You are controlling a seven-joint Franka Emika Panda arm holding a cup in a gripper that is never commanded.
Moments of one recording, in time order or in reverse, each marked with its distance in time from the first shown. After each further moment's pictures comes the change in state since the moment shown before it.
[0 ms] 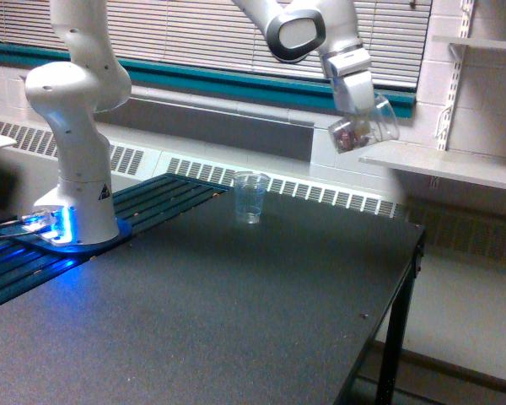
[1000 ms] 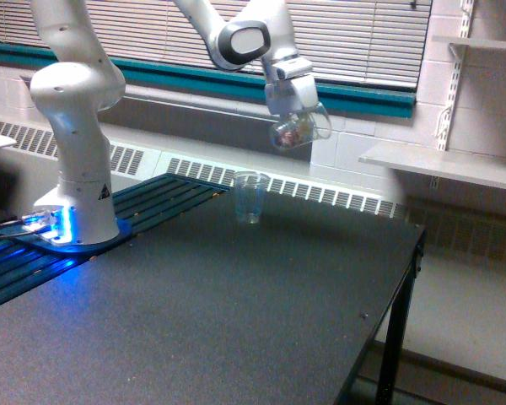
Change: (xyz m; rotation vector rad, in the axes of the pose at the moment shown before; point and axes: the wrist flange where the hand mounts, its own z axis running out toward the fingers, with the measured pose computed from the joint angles) arm -0.170 -0.026 -0.021 -0.014 -0.025 -0.306
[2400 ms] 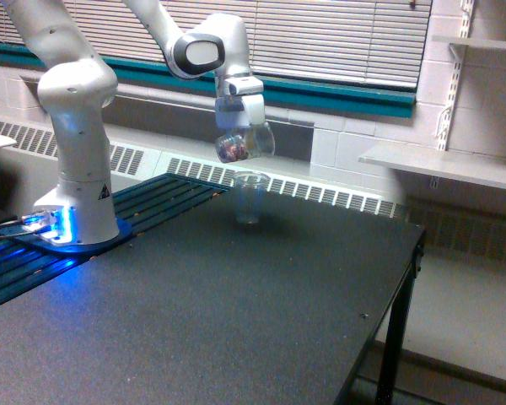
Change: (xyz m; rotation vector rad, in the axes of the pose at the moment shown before) arm -0.118 0.020 0.007 -0.064 -0.138 -0.097
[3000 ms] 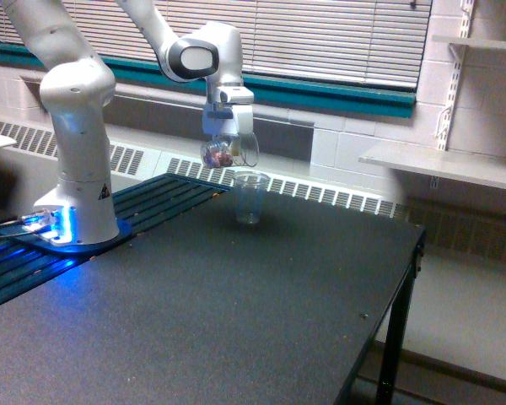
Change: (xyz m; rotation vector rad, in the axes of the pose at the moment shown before) arm -0.029 -0.007 0.014 -0.043 -0.091 -0.051
